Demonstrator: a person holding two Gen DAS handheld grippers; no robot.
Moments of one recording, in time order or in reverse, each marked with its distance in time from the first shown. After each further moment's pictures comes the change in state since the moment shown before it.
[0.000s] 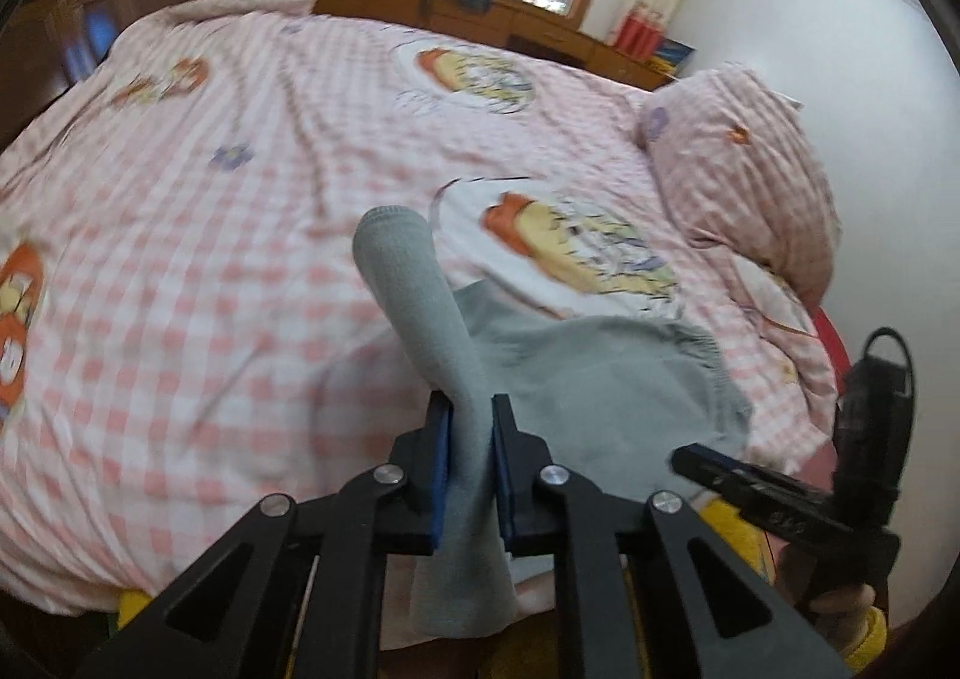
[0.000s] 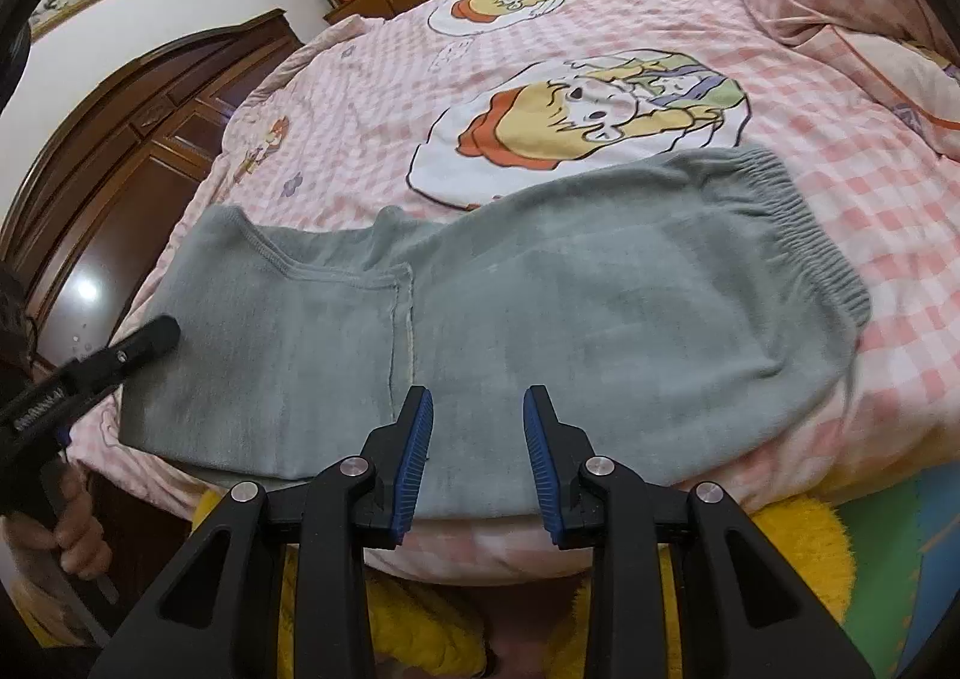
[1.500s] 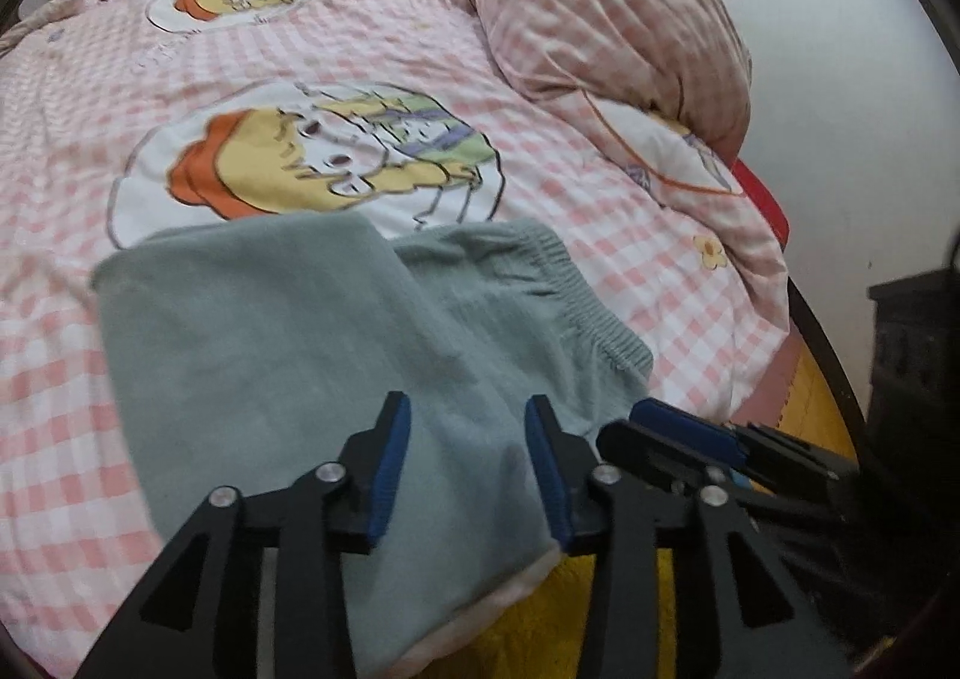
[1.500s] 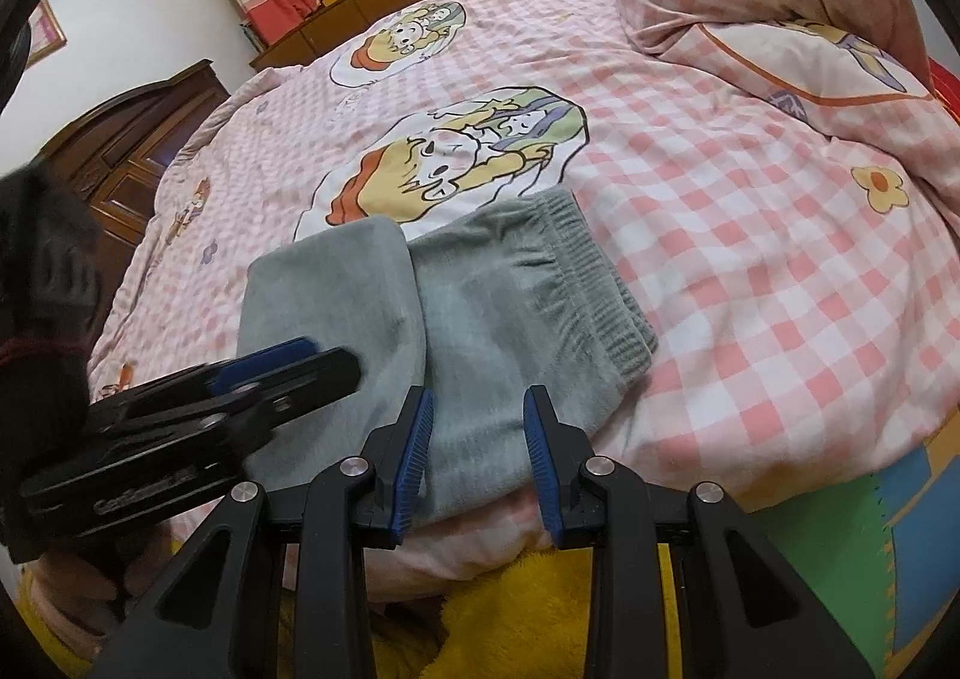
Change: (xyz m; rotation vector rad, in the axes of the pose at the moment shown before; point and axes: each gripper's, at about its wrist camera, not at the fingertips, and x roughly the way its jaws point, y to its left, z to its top) left arm 0.136 -0.165 0.002 0.254 0.243 -0.189; right arm -0.033 -0.080 0.018 0.106 -0.066 -0.127
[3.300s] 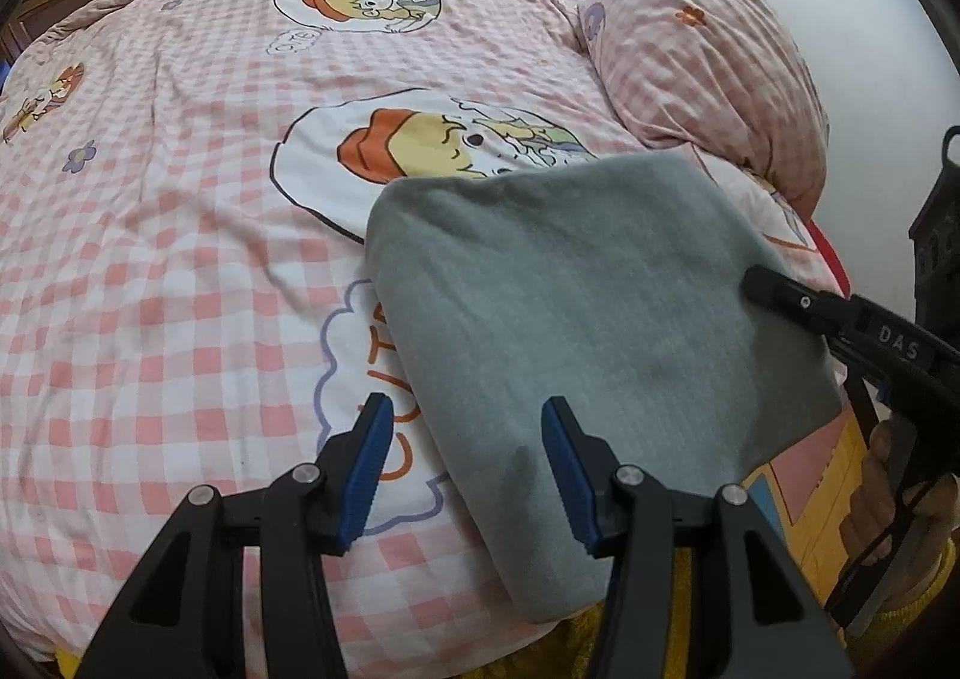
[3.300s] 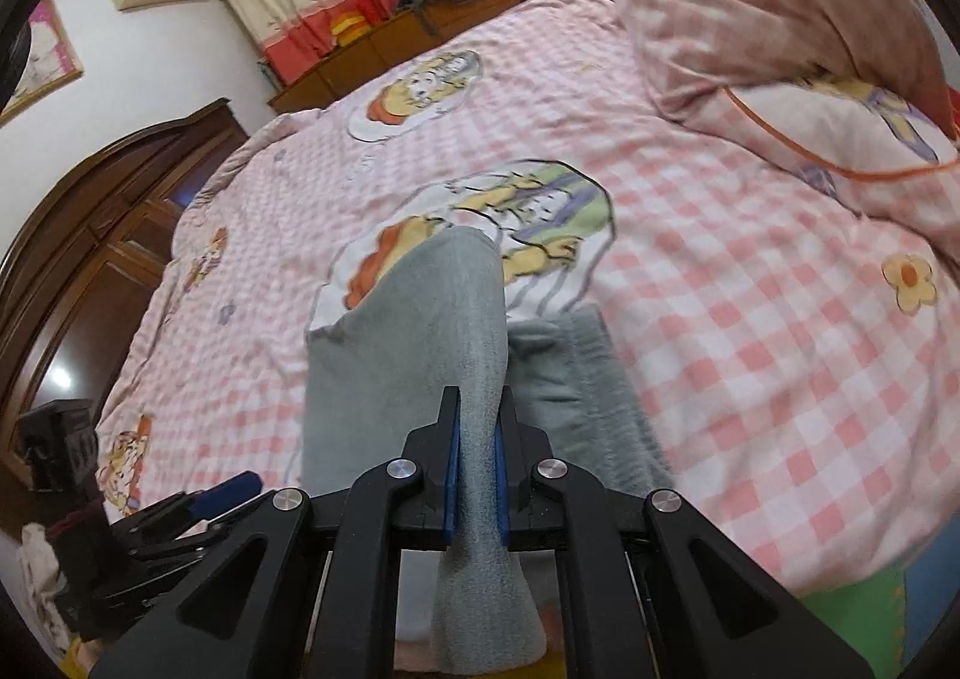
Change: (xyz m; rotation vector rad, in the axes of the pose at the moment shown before) left arm -0.032 0.064 -0.029 -0.132 -0.071 0.150; right arm 0.004 -0.003 0.049 0.015 -0.097 0.045
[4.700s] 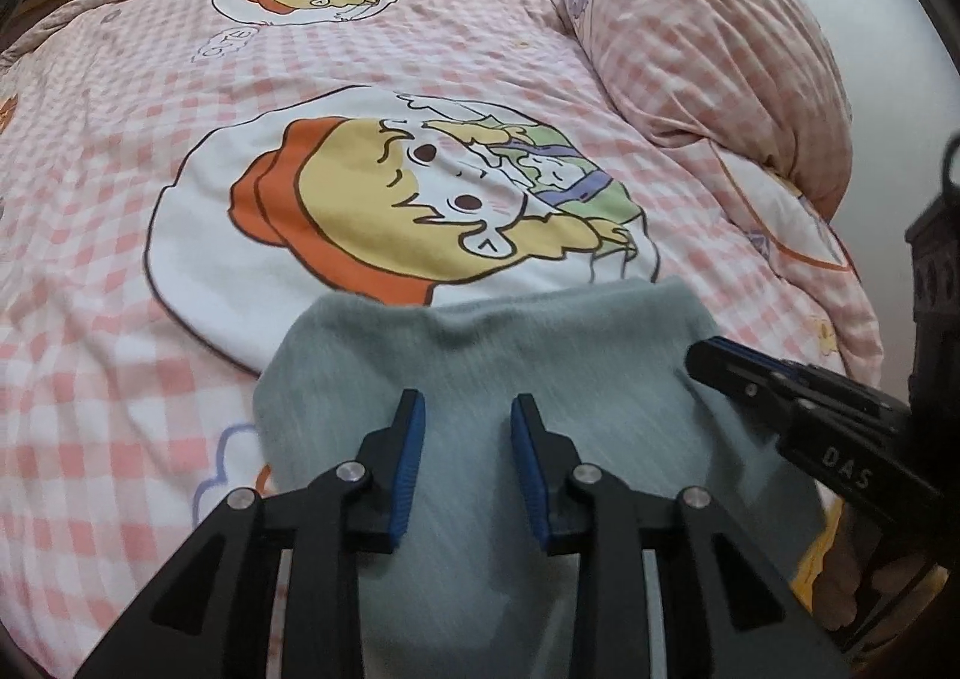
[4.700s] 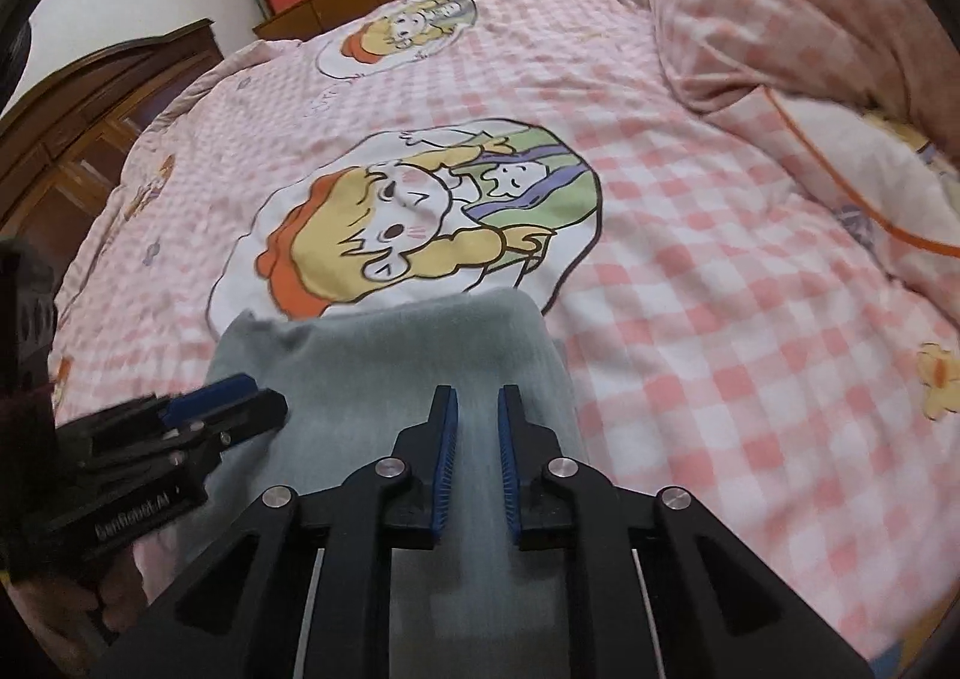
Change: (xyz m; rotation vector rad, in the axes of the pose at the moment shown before) left arm 0.086 -0.022 0.059 0.039 0.021 -0.033; right arm 0.060 -0.008 0.018 -0.177 0.100 -0.124
